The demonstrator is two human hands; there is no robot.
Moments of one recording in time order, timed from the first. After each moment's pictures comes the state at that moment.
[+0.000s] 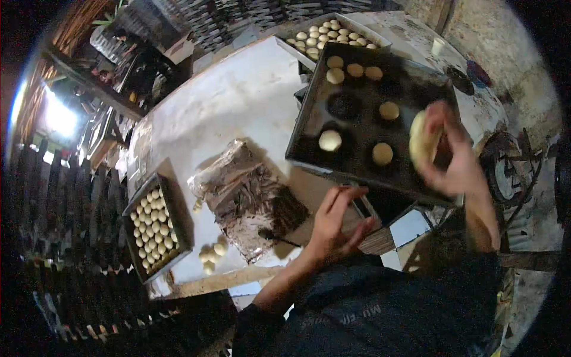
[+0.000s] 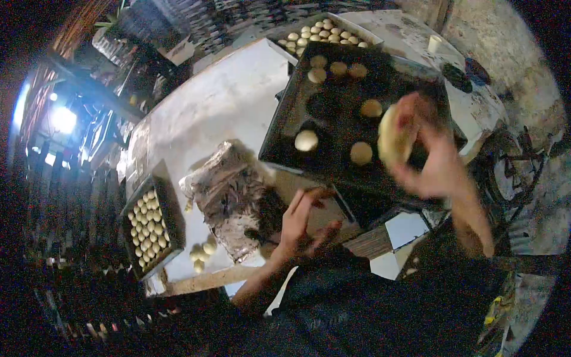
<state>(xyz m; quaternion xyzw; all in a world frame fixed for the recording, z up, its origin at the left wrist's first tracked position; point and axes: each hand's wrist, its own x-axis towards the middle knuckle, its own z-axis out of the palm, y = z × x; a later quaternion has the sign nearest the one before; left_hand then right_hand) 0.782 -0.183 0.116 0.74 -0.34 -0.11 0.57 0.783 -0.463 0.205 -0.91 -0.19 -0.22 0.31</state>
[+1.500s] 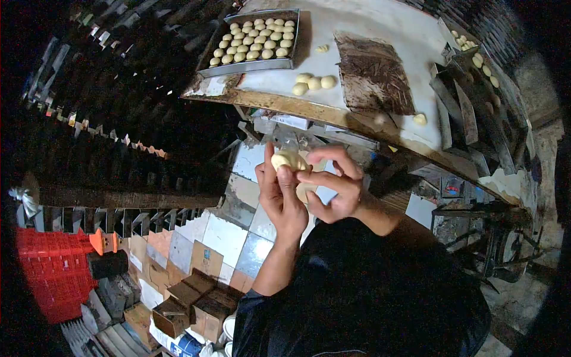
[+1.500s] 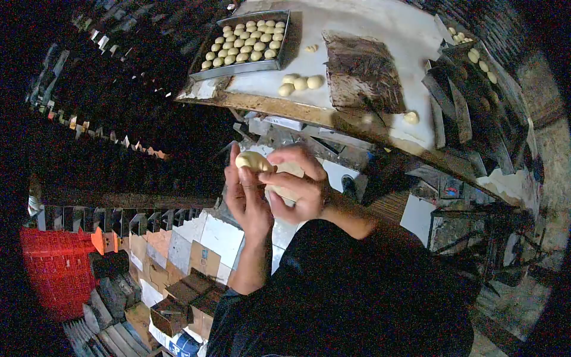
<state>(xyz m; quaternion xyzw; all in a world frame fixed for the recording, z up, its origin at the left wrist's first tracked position) 0.381 0.075 0.090 0.64 0.19 0.41 0.62 0.468 -0.015 0.093 -0.59 -0.53 -0.17 0.59</state>
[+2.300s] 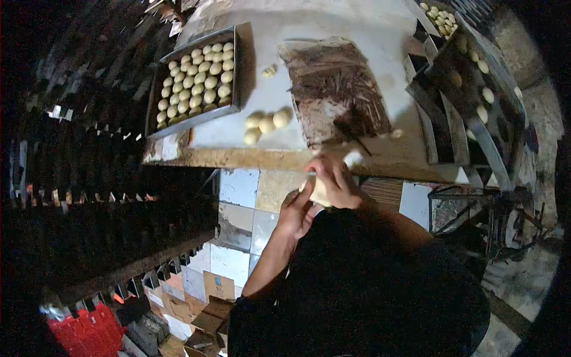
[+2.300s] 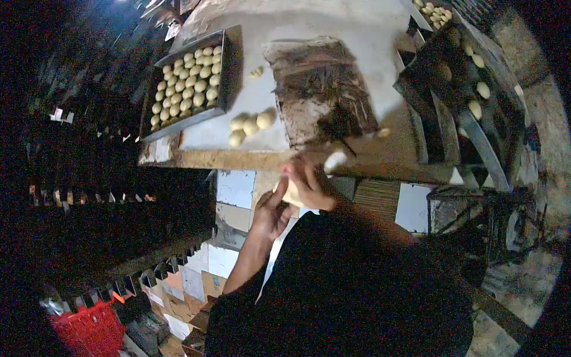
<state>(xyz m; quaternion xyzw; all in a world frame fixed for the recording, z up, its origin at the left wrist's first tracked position) 0.553 0.064 -0.003 0.31 0.28 -0.09 0.90 0.643 -0.051 -0.028 -0.78 -0.33 -0.05 0.53</state>
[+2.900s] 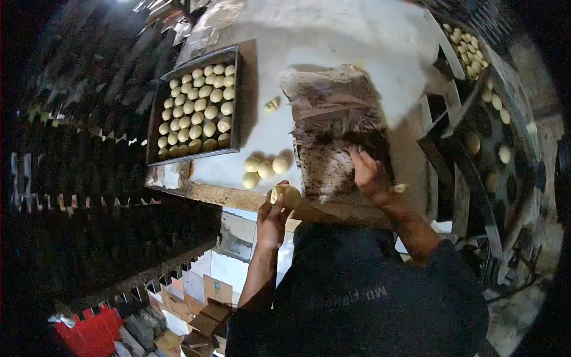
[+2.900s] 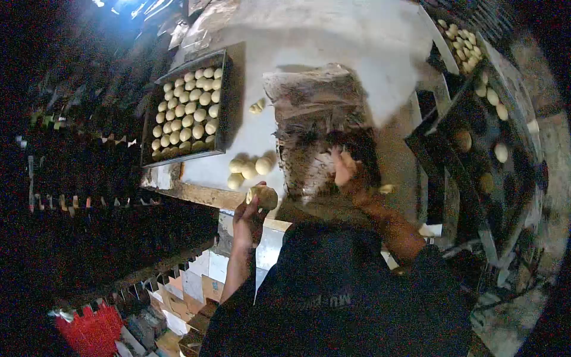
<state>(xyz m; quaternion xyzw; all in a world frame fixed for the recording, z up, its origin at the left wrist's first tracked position) 0.662 0.109 0.002 0.44 0.28 0.06 0.85 0.832 -0.109 -0.132 -0.94 -0.27 0.00 0.21</state>
